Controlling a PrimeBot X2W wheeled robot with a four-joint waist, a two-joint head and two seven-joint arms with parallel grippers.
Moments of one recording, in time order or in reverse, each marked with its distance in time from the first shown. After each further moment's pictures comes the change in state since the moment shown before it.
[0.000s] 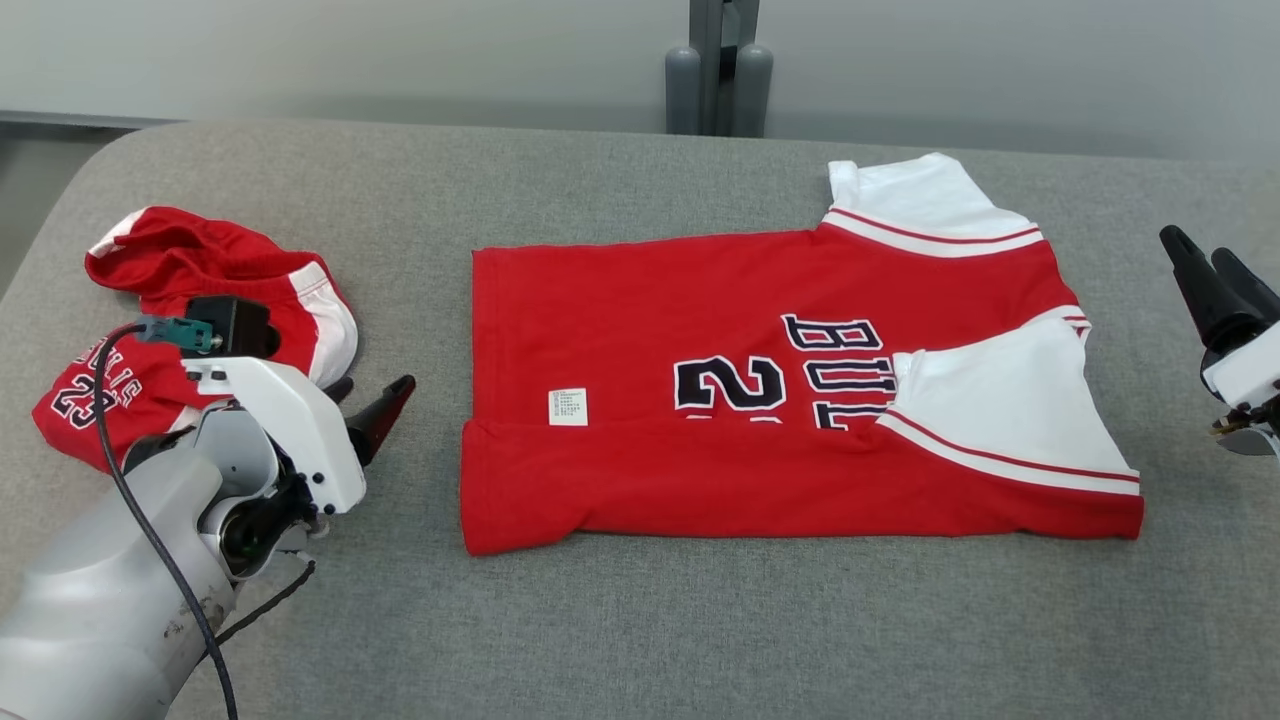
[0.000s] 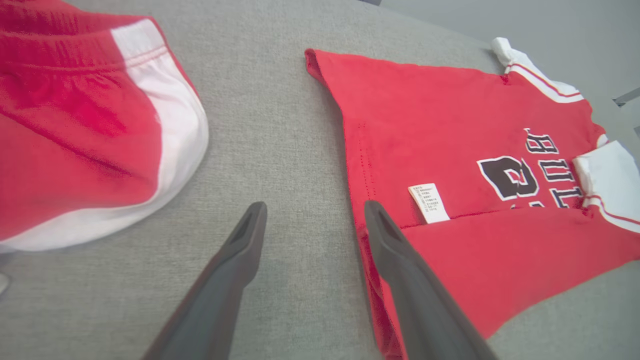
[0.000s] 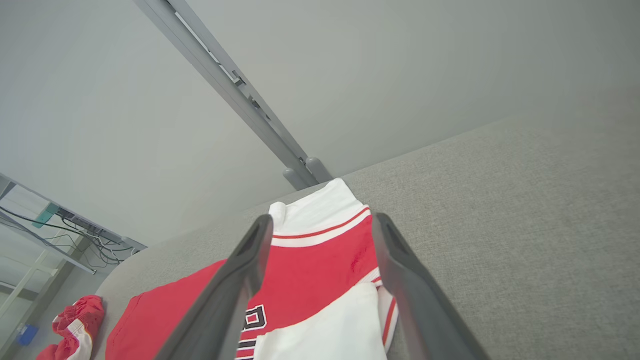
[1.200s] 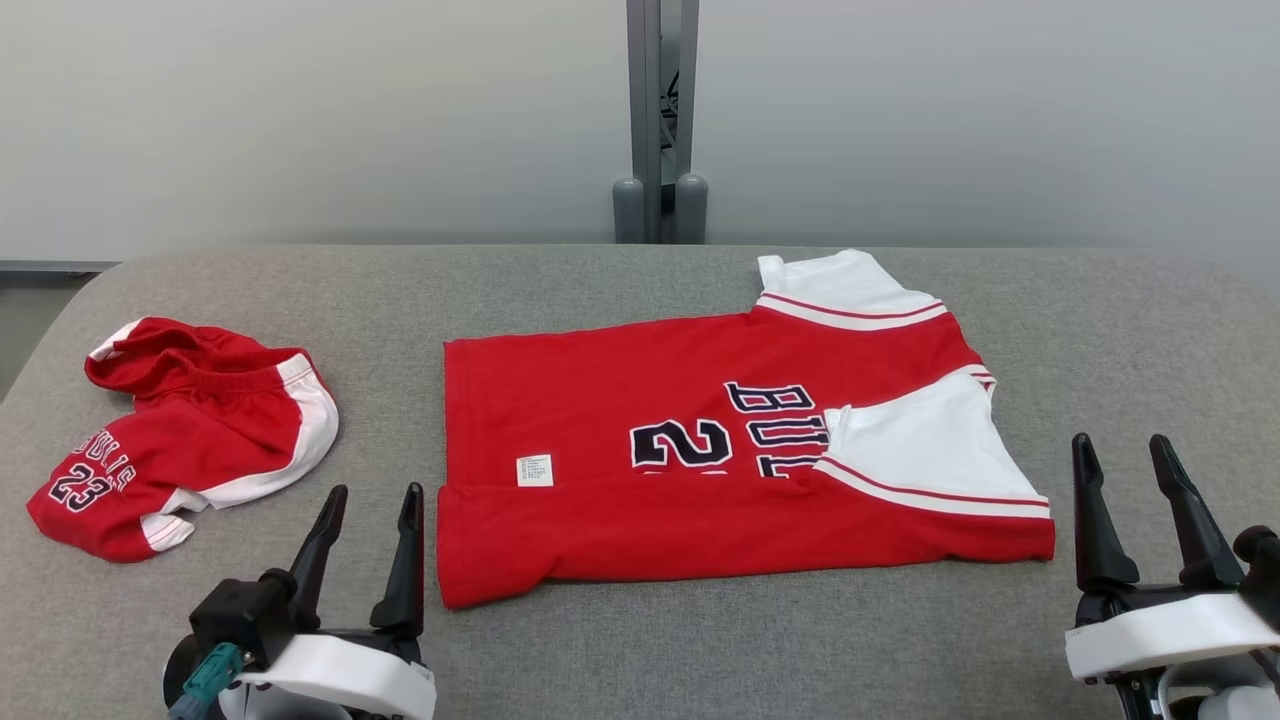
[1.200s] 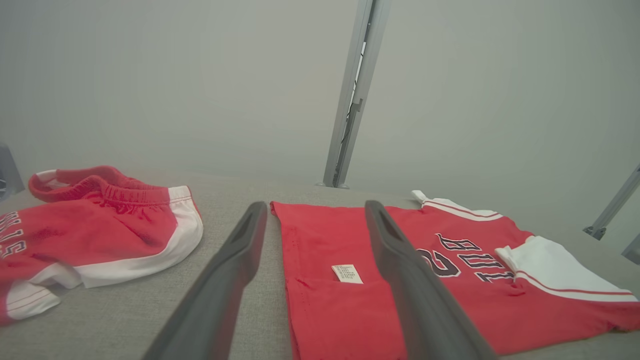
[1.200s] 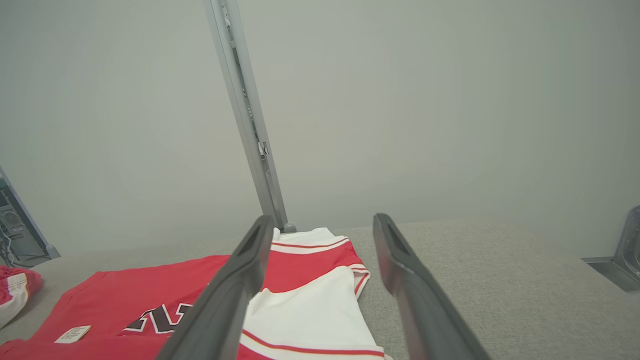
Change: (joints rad) left arm 0.748 -0.395 0.988 -0.473 1.089 -0.001 -0.437; right arm 0.609 0.424 -0.496 -0.467 -0.934 0.000 -0.291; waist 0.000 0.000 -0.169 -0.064
